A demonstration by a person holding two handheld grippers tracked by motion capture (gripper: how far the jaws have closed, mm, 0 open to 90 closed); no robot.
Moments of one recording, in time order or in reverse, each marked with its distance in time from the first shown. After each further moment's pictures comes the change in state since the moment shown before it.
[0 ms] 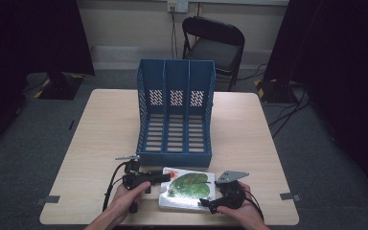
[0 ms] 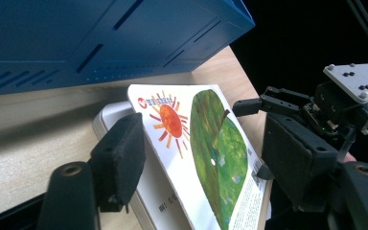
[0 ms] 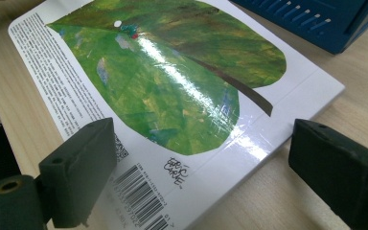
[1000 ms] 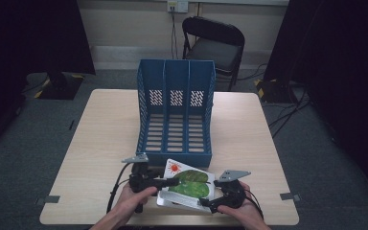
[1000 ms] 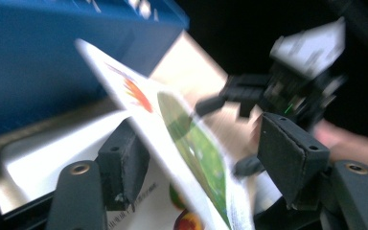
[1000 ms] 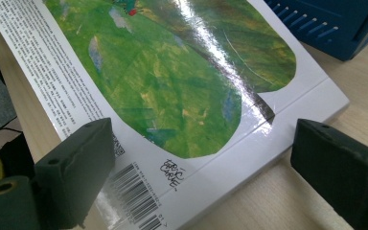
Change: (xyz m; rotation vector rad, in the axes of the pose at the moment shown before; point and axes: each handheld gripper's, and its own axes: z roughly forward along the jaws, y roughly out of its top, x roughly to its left) left arm -0.034 0.002 0.014 0.021 -0.071 0.225; right arm -0.002 0.001 -0.001 -0.032 0.050 0.025
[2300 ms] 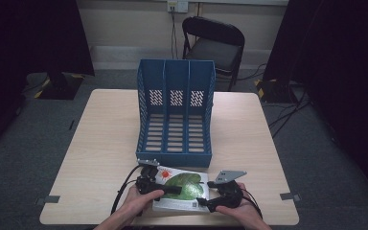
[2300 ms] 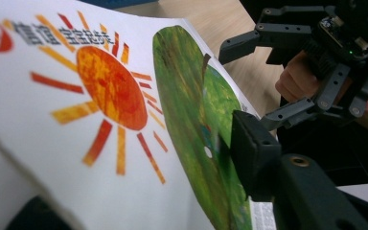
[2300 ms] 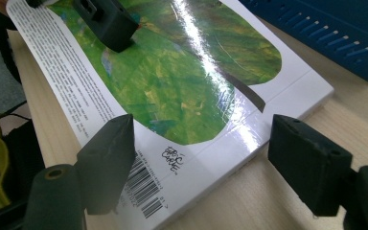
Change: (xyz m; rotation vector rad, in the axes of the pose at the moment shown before) left arm 0.019 -0.013 0.022 0.239 -0.007 -0.091; right arm 0.004 0.005 0.005 0.009 0.040 -0.086
